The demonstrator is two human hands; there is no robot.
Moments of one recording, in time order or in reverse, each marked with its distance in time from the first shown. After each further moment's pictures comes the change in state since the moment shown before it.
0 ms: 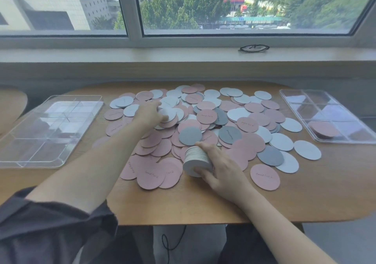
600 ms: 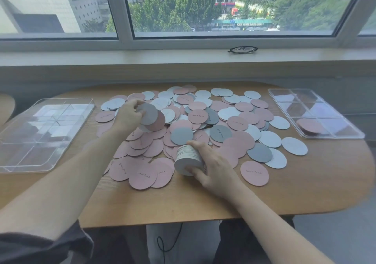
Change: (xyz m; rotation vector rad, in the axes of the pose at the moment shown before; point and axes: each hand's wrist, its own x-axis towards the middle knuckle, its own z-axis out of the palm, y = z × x) left_hand -0.027 -0.009 -0.016 -0.358 0.186 0.034; right_hand 0.000 -0.001 -0.002 0.009 -0.001 0.037
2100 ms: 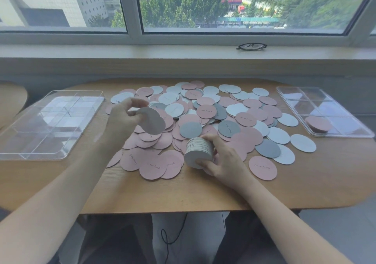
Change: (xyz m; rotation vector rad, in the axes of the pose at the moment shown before) left_hand -0.073 0.006 -0.039 -0.359 0.018 0.077; right_hand 0.000 0.002 -0.002 0.114 0.010 0.085
